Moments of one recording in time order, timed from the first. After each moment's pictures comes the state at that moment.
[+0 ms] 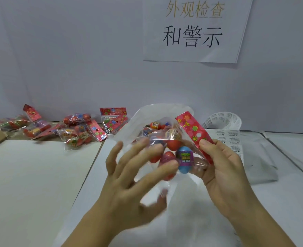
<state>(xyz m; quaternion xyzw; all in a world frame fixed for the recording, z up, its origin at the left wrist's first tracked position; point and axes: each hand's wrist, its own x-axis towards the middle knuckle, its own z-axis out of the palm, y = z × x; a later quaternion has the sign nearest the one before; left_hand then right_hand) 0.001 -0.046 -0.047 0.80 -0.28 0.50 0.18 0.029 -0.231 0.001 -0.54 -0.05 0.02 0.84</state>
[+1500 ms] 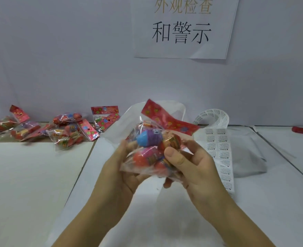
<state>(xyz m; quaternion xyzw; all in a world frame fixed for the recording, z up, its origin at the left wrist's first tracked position) -0.001 -0.055 -0.022 0.50 -0.02 0.01 0.86 0.019 -0.215 -0.011 -0.57 -0.15 0.04 0.80</state>
